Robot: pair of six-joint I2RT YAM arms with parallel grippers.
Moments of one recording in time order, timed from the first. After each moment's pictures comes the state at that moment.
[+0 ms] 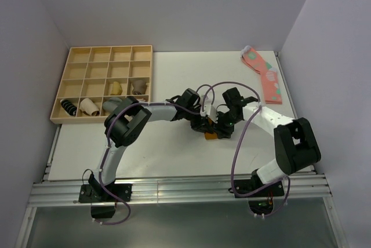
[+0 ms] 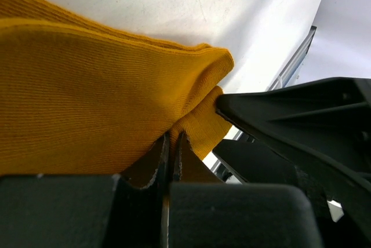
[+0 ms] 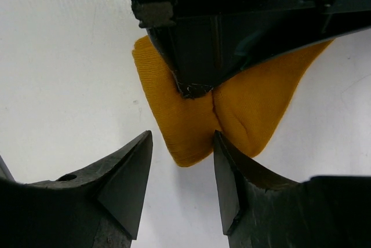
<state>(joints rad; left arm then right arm) -0.80 2.19 1.38 -0.03 0.63 -0.89 0.34 1.49 0.86 -0.69 -0.46 -0.94</state>
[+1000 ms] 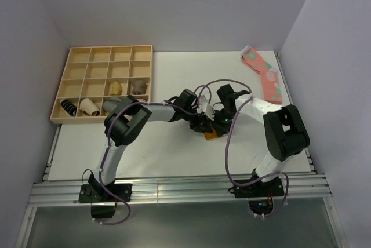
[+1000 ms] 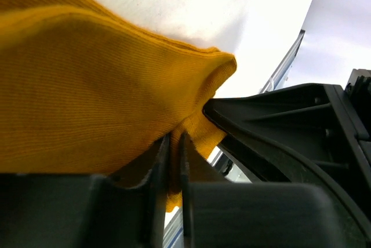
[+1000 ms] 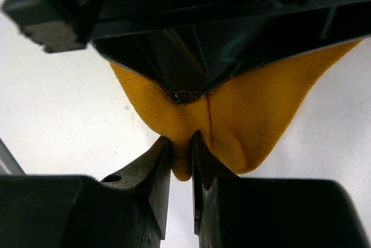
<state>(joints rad) -0.78 2.20 1.34 0.03 0.67 -0.93 0.36 1.66 0.97 -0.76 -0.43 -0.89</state>
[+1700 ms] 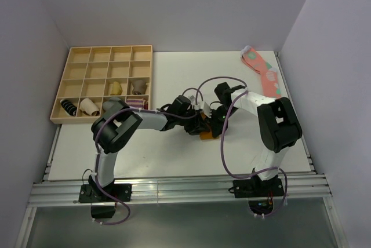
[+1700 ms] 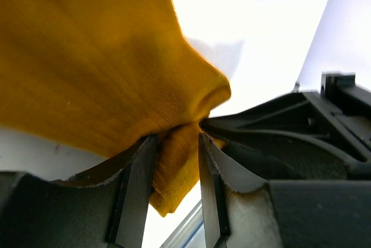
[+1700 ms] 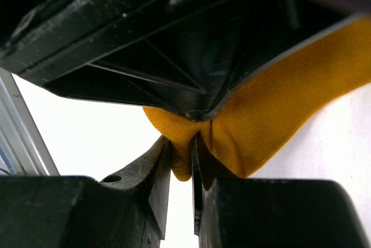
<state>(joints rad) -0.80 2.02 1.09 0.23 0.42 -1.08 0.35 1.77 1.08 -0.89 -0.55 -0.91</state>
